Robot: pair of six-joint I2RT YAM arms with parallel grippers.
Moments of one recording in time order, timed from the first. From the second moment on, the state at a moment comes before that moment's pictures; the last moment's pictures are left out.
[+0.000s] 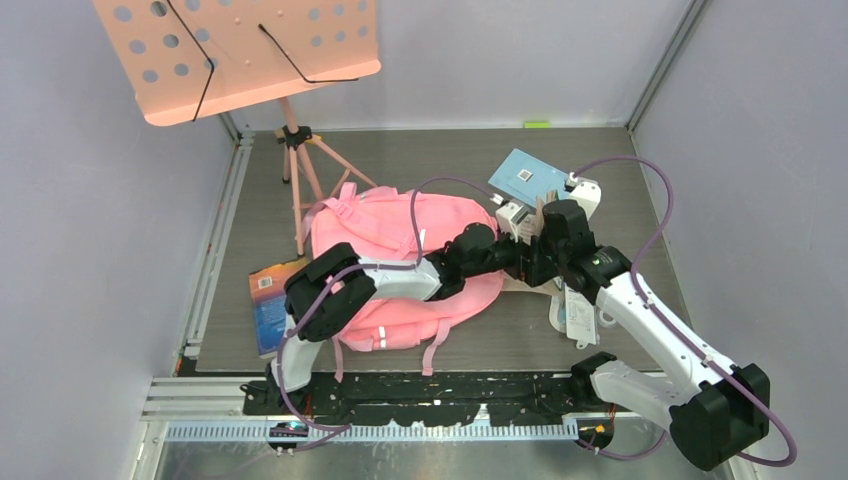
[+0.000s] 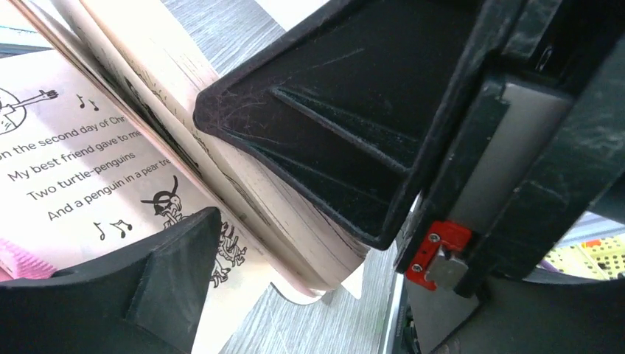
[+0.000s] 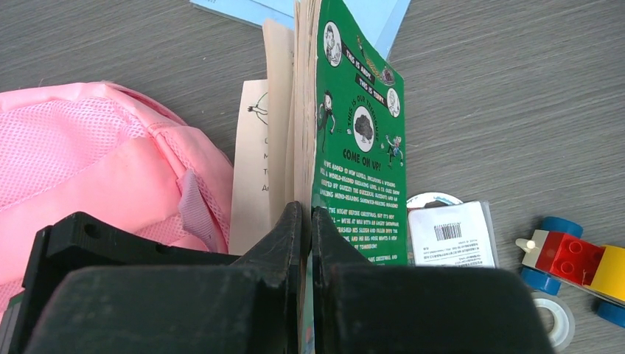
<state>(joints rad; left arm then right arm) -1.05 2.02 1.25 0.67 0.20 -0.60 0.43 1.01 0.80 -0.43 0.50 0.50</state>
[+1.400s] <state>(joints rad) -1.07 1.75 1.41 0.26 -0.08 -0.49 0.43 0.92 1.35 -0.71 0.60 0.44</state>
